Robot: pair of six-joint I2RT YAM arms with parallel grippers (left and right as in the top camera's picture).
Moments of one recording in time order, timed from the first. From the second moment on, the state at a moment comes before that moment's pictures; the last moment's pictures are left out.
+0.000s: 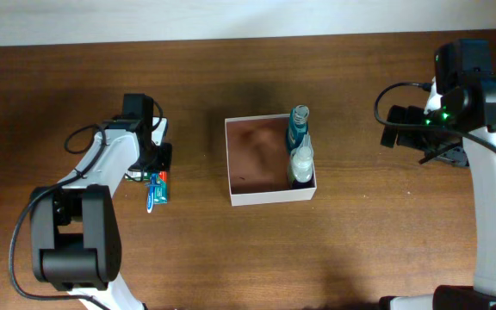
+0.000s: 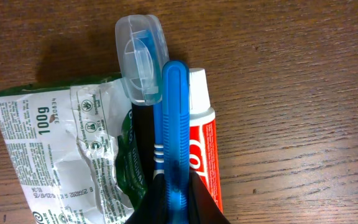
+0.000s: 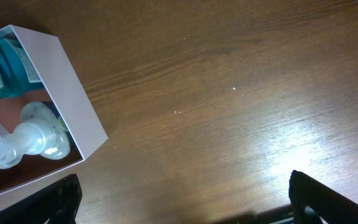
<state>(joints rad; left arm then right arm) -0.04 1.91 1.24 -0.71 -0.04 0.08 -0.06 1.57 1.80 -1.57 0.05 0.29</state>
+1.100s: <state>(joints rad) -0.24 1.91 1.66 -1.07 0.25 -0.18 -0.06 1.57 1.80 -1.57 0.05 0.29</state>
